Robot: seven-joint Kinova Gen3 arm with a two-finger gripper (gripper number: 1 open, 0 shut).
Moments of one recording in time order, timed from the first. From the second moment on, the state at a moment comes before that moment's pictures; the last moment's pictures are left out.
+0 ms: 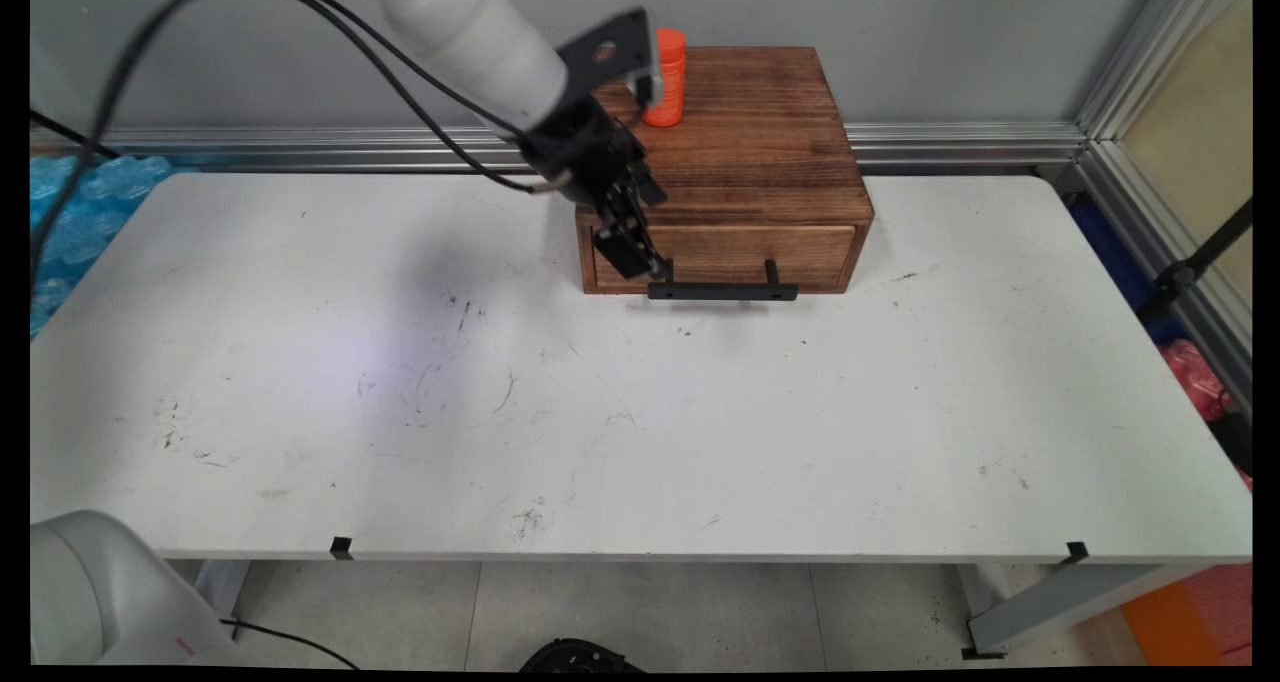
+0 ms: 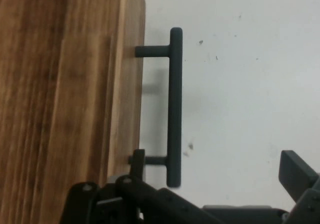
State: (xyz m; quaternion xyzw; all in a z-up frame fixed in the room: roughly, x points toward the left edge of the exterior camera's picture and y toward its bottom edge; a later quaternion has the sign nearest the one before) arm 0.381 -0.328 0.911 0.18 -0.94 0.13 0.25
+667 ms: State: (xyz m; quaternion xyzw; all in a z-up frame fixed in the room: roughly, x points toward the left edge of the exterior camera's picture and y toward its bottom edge) arm 0.323 -0.369 0.828 0.14 -0.96 0.11 0.20
